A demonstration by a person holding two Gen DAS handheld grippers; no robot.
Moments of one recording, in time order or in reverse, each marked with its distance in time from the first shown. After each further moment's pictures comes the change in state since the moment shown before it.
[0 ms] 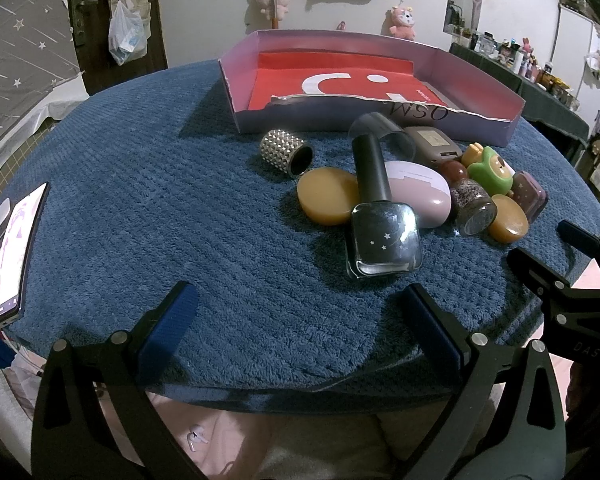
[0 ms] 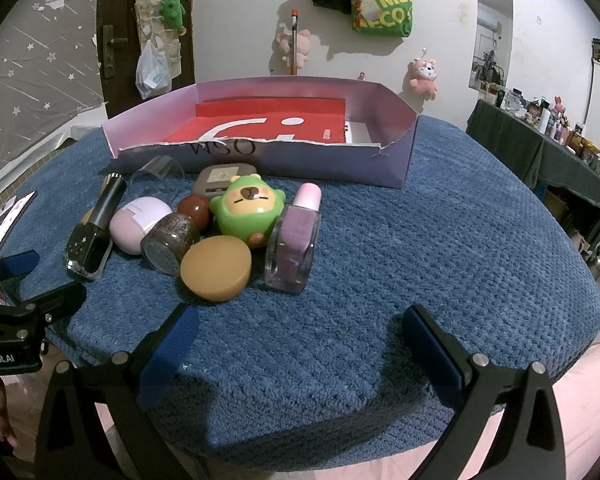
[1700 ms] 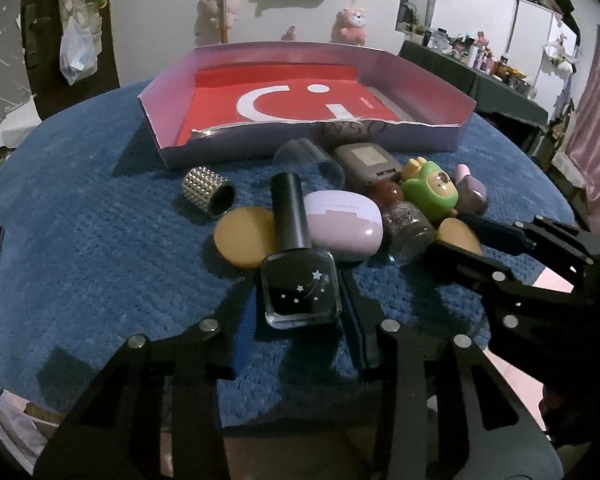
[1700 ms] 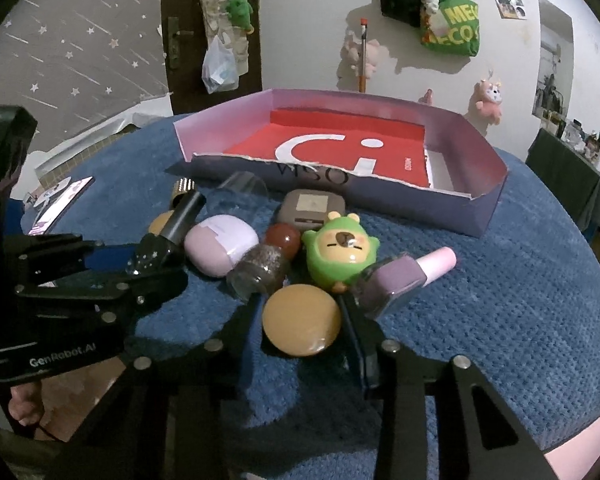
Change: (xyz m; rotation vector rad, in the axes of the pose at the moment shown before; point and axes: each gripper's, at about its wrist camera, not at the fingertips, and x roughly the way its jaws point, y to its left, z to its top) left arm 0.001 -0.024 0.018 0.080 -0.013 -0.159; right arm -0.001 0.030 0.026 -0.133 -0.025 0.211
